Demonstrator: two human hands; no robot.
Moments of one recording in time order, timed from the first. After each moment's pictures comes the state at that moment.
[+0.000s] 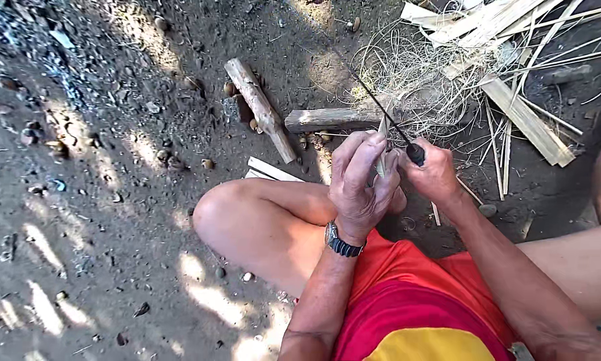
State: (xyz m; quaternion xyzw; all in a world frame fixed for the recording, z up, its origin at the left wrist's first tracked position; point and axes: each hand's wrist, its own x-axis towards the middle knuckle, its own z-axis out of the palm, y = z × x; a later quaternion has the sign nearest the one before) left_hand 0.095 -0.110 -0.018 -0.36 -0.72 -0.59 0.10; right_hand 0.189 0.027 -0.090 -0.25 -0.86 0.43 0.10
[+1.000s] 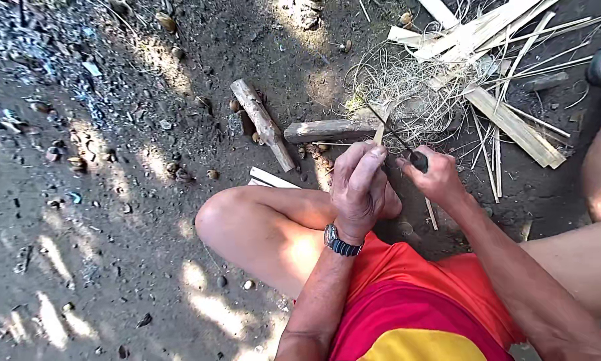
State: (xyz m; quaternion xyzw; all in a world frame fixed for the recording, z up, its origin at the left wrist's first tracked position) left_hand 0.105 -0.103 -0.022 -0.40 -0.73 -0.54 0.13; right_hand 0.214 0.054 -0.098 -0.25 -0.88 0.40 0.08
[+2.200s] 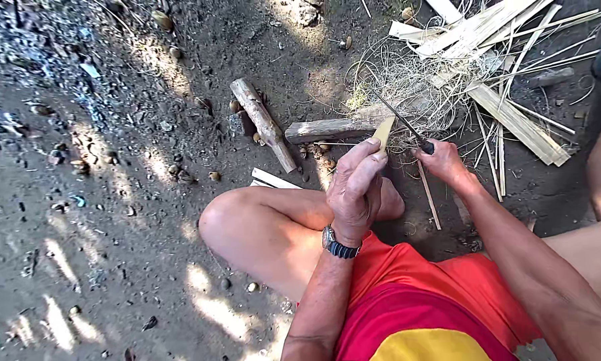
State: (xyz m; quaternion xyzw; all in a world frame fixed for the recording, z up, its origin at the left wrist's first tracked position) left_hand 0.094 -0.110 -0.022 -0.42 -0.71 -0.55 0.11; right_hand 0.199 0.101 -0.169 -0.36 -0.83 0.40 -0.12
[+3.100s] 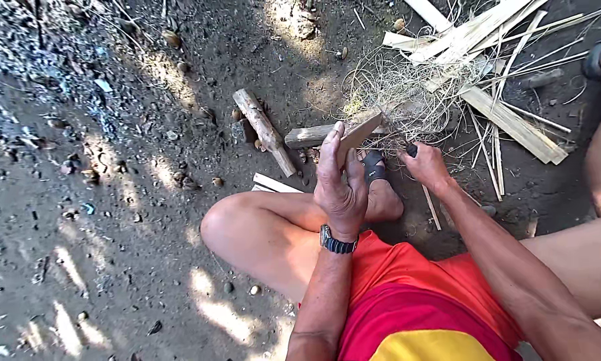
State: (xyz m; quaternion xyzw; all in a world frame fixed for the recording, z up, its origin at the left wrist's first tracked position) left_hand 0.094 -0.107 -0.020 -0.33 -0.77 -0.54 0.11; right_hand 0.182 0.070 -0.153 -0.39 -0.83 0.39 -0.11
